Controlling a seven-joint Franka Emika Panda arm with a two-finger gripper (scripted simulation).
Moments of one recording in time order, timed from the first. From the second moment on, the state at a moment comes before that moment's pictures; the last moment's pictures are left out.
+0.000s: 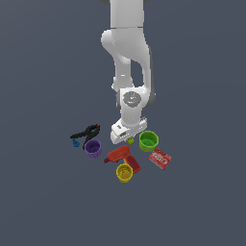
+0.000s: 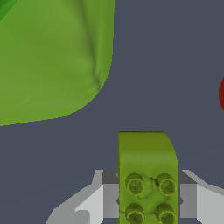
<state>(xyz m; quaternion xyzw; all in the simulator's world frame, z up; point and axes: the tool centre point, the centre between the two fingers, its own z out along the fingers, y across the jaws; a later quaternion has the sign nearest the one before) -0.061 0.034 0.013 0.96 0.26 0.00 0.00</state>
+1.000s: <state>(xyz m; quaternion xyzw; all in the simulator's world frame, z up) -0.066 0.039 0.058 0.96 0.26 0.00 0.00</state>
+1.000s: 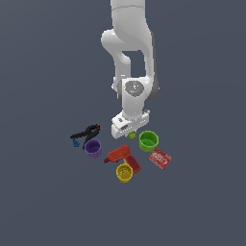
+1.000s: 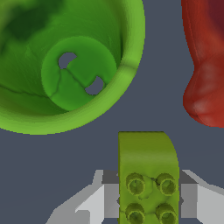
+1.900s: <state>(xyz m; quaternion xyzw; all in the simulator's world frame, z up) -0.080 0.060 0.217 0.96 0.26 0.00 0.00</state>
